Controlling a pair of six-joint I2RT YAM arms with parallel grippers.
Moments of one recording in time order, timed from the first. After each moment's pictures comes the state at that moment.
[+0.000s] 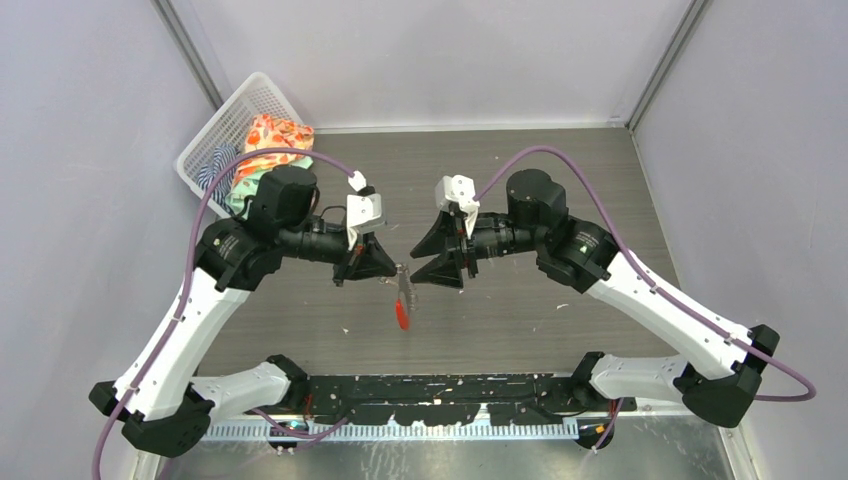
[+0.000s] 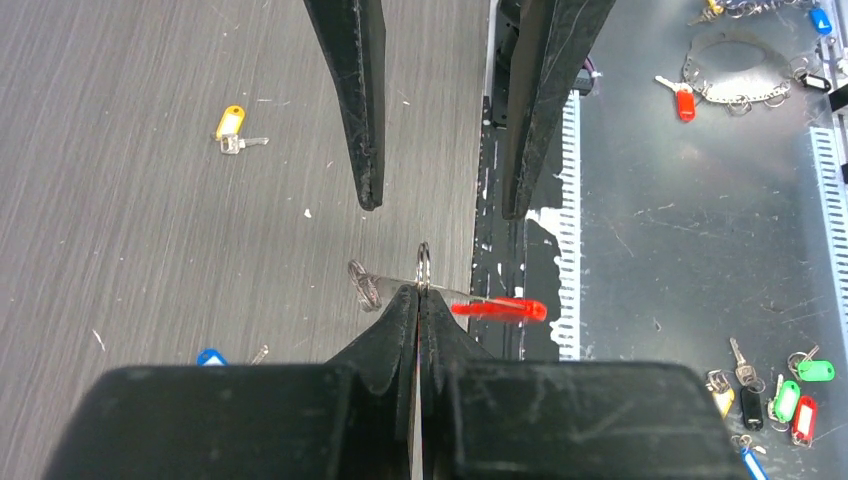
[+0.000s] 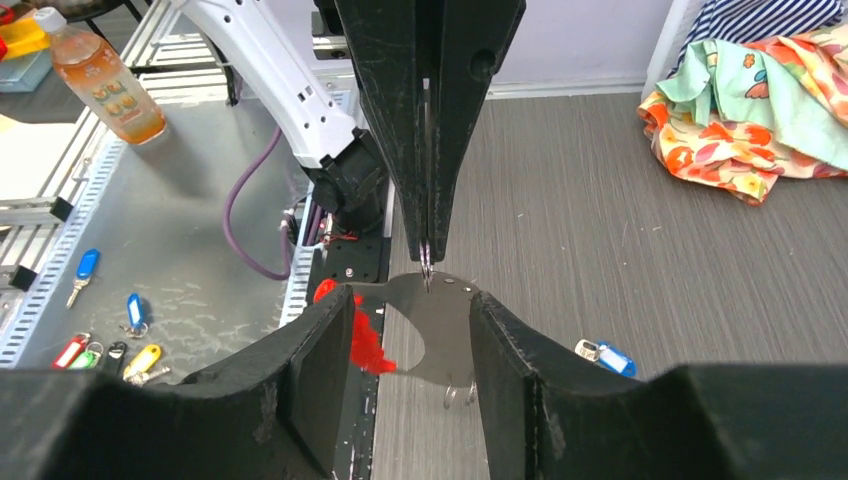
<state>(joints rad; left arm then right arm) -0.61 1.06 1.47 -1.01 0.81 0.35 0.87 1.17 1.29 -0.33 -0.74 -0.06</state>
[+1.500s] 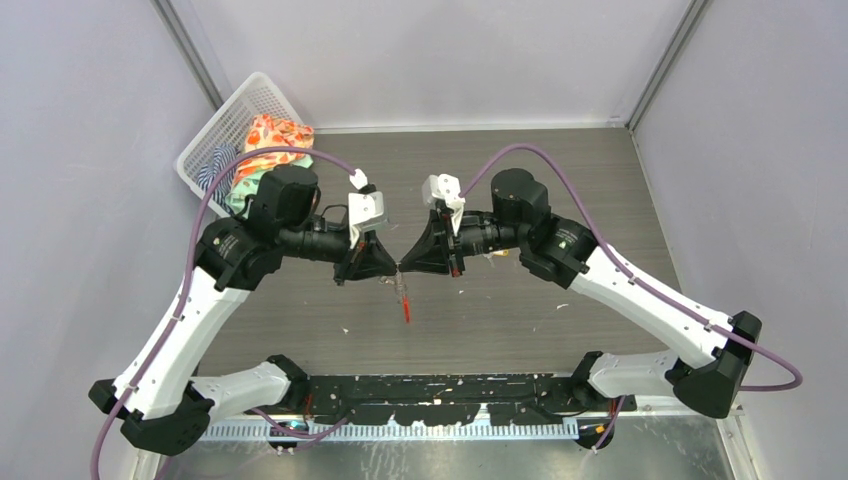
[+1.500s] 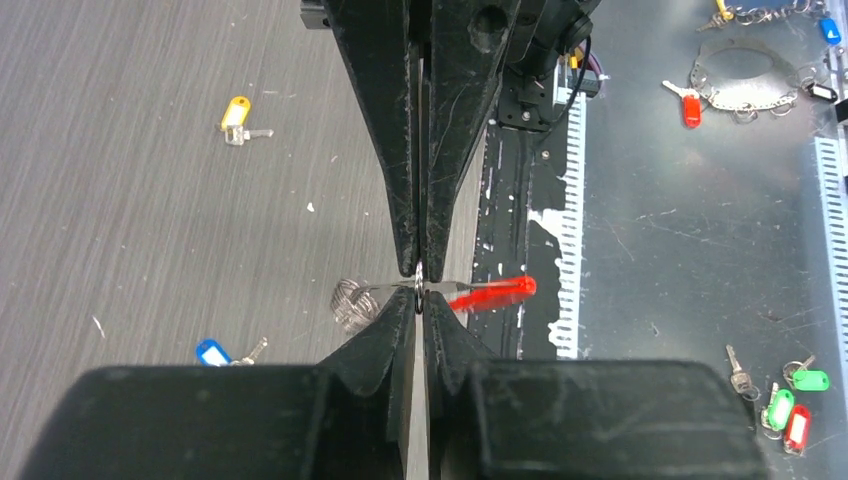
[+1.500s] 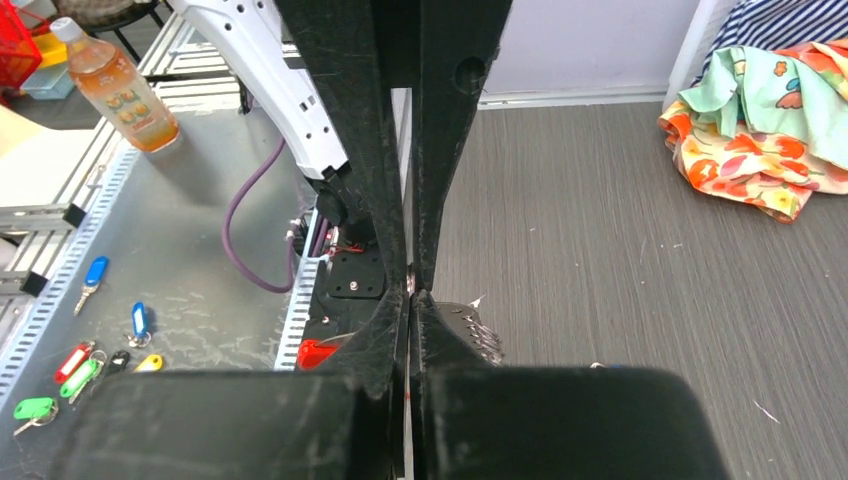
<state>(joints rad) -0.63 1.07 1.49 -1.02 0.77 0.34 0.87 1.23 1.26 -0.21 -0.78 -0.03</state>
